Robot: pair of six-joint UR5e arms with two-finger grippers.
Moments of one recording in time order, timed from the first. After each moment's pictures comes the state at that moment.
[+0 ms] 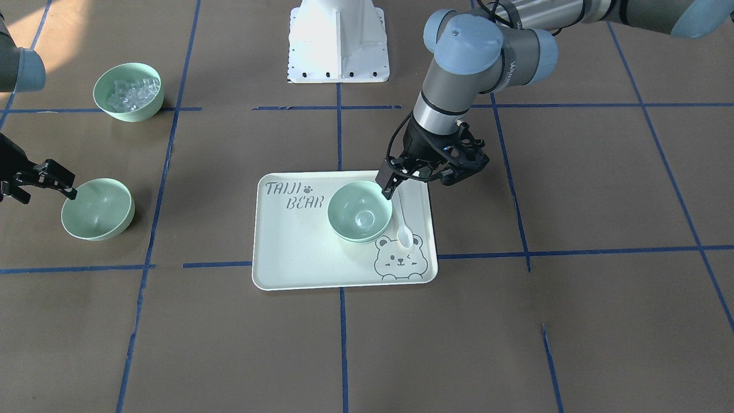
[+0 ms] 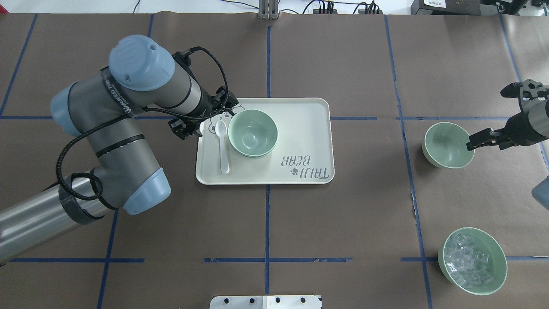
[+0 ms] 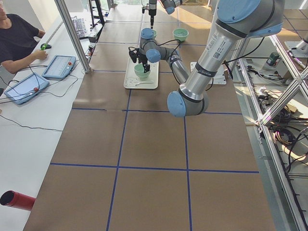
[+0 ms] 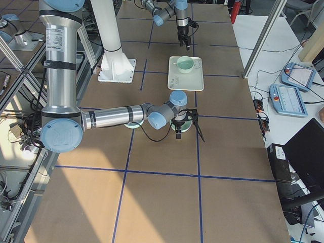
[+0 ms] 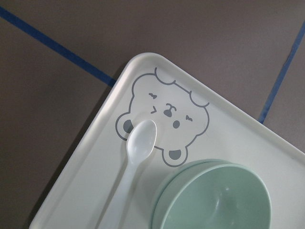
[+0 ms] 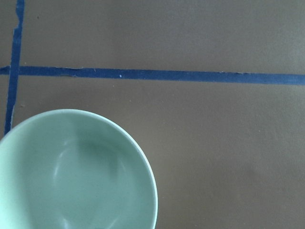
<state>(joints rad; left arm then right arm) -0.70 -2.20 -1.73 -1.74 -1.95 -1.69 1.02 -1.62 1.70 -1.07 2.20 0.74</state>
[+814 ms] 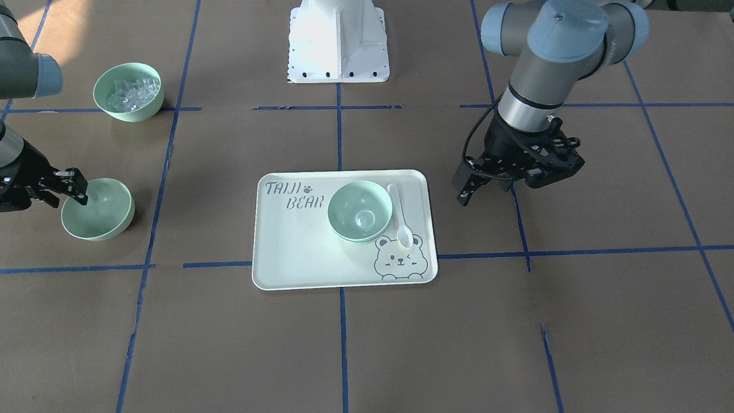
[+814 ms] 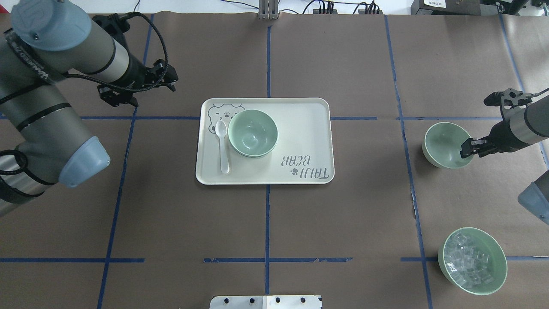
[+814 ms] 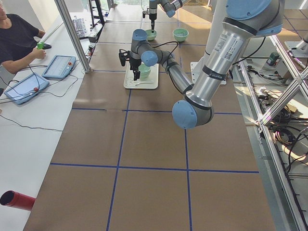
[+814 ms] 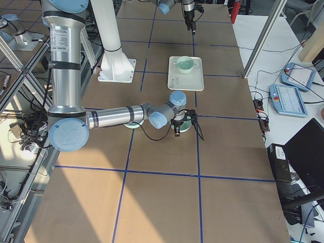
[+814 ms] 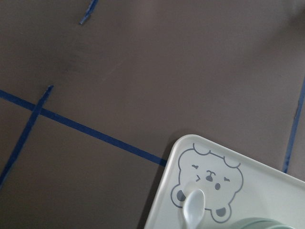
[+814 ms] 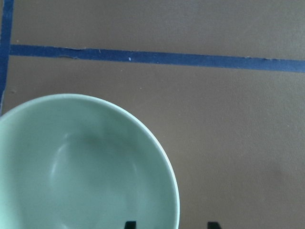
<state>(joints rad) -0.86 -2.06 -1.84 -1.64 -1.97 -1.36 0.96 -1.59 1.67 -1.07 2.16 0.76</state>
